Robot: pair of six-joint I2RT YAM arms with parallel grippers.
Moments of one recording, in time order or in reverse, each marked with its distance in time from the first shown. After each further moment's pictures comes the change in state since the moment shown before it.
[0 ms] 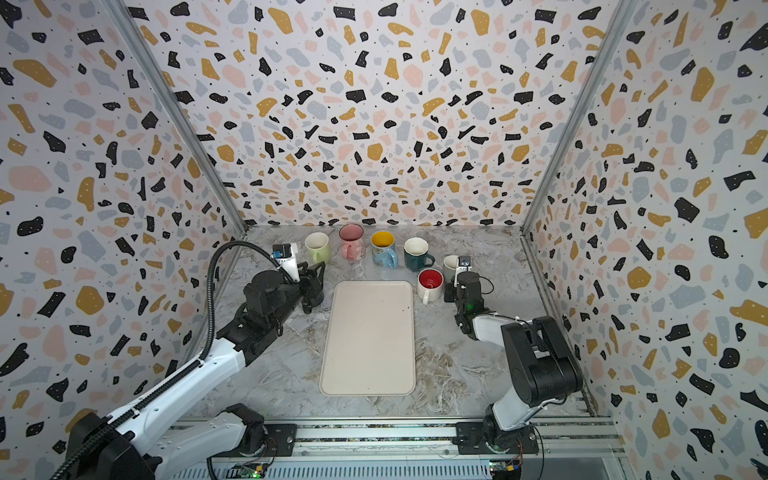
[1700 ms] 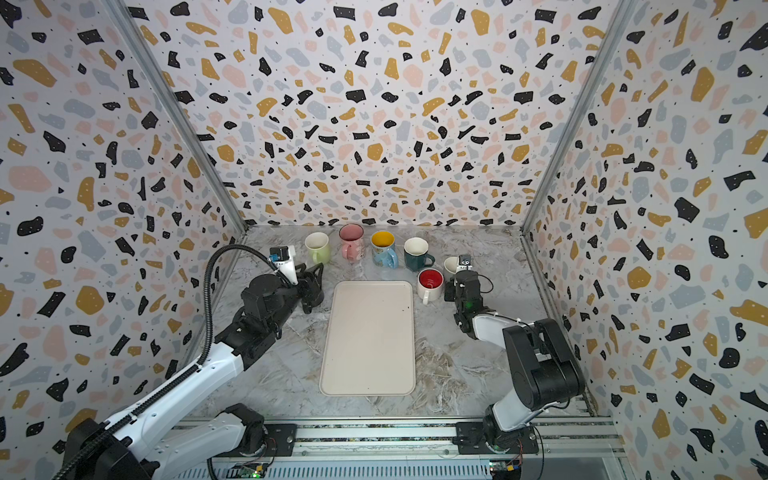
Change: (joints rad) left arm 0.000 -0.029 -0.035 0.024 -0.008 0.001; right arm 0.018 -0.031 0.014 -0.062 0.054 0.009
